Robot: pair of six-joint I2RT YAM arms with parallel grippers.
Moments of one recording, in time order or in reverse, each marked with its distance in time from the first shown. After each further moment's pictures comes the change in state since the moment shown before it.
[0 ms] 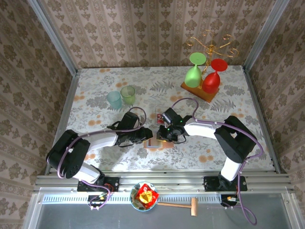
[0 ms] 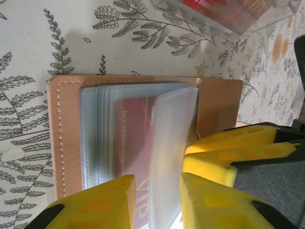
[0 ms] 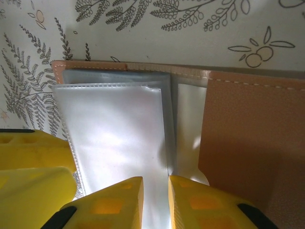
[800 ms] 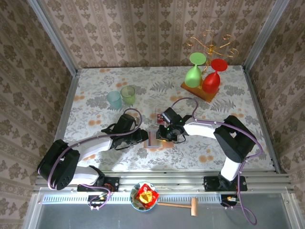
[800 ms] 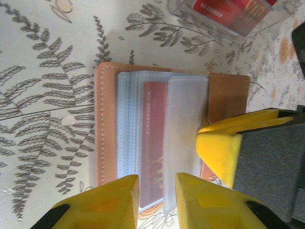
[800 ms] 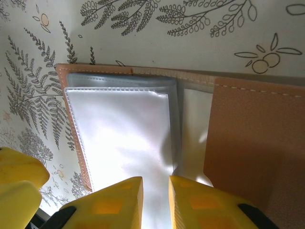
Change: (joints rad) left arm 0.000 -0.152 -0.047 -0.095 -0.084 0.036; right arm 0.000 0.008 0.011 0.000 0.000 0.000
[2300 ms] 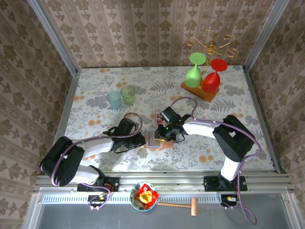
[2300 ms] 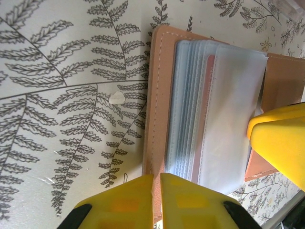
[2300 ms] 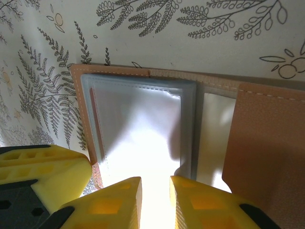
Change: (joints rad) left arm 0.000 0.046 -0.061 0.019 -0.018 0.015; right arm 0.000 0.014 0.019 0.008 -0.027 0.003
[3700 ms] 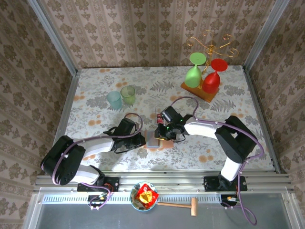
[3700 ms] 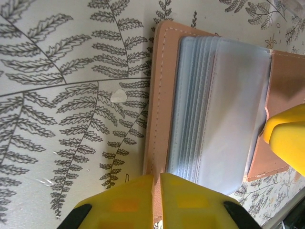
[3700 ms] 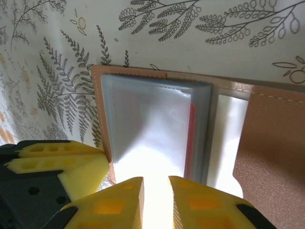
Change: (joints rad) left arm 0.000 0.013 0.000 0.004 0.007 0.000; right arm -0.005 -0.024 -0.013 0.031 -0.019 -0.006
